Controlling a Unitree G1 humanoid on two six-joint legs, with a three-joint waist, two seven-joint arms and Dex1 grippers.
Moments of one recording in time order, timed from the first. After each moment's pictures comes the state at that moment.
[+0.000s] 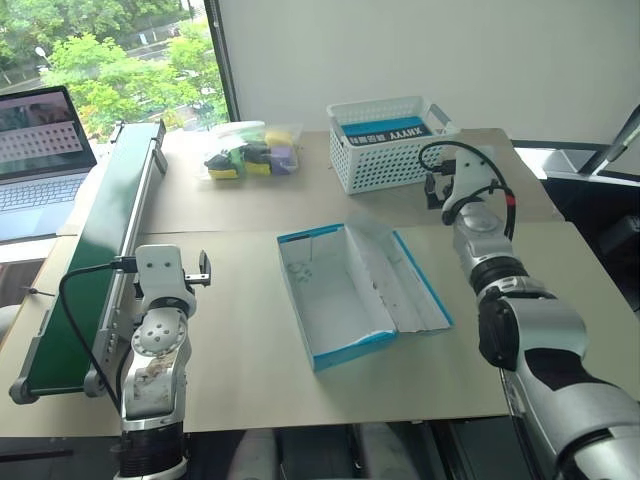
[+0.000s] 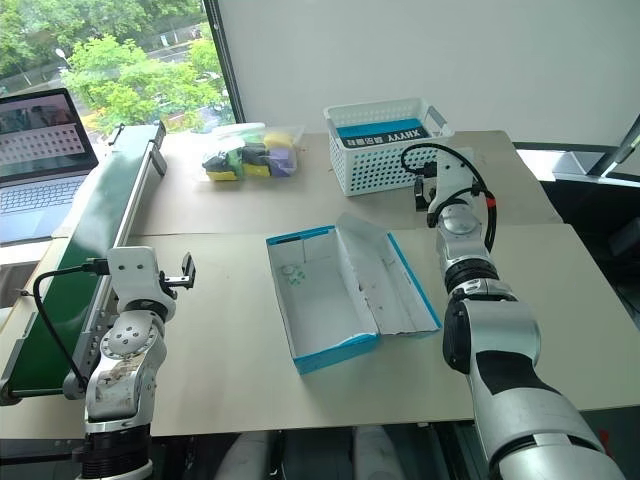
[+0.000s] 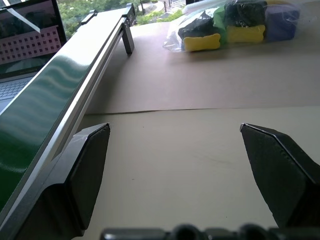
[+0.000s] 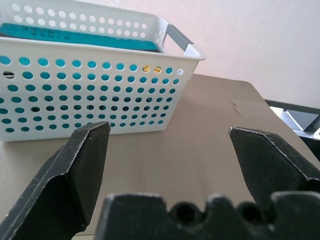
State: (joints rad) left arm -0.13 0.20 0.22 -0.32 -0.01 0.50 0.05; right arm -1.16 -0.37 -0.17 1.32 -0.05 -0.21 0.00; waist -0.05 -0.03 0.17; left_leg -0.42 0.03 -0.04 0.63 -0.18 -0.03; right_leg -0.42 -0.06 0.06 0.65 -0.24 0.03
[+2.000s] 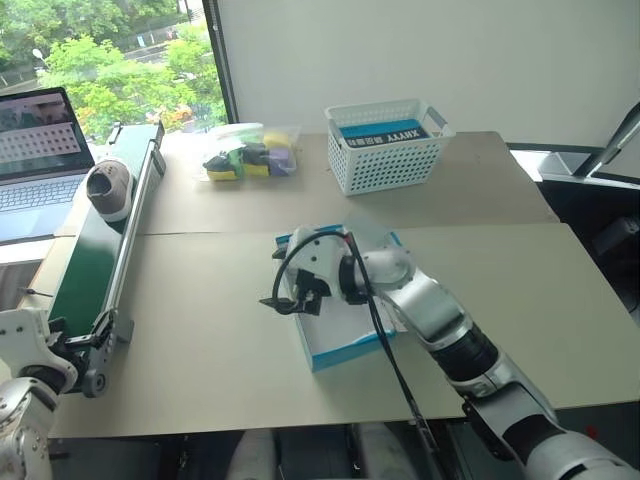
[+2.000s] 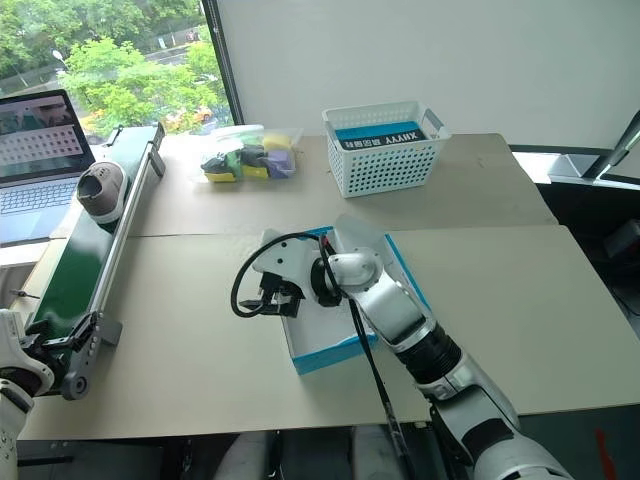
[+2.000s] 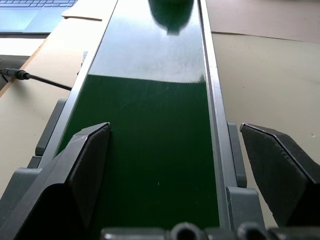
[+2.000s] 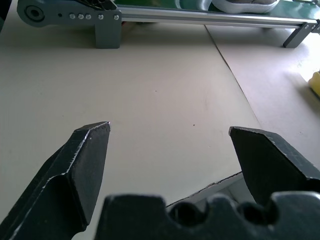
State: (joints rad) left arm 0.16 0.51 0.69 -0.11 -0.44 0.49 -0.39; right arm -0.72 -0.29 0.50 -0.15 0.09 0.52 0.83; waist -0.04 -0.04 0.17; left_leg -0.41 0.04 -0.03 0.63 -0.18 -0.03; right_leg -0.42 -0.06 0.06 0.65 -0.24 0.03
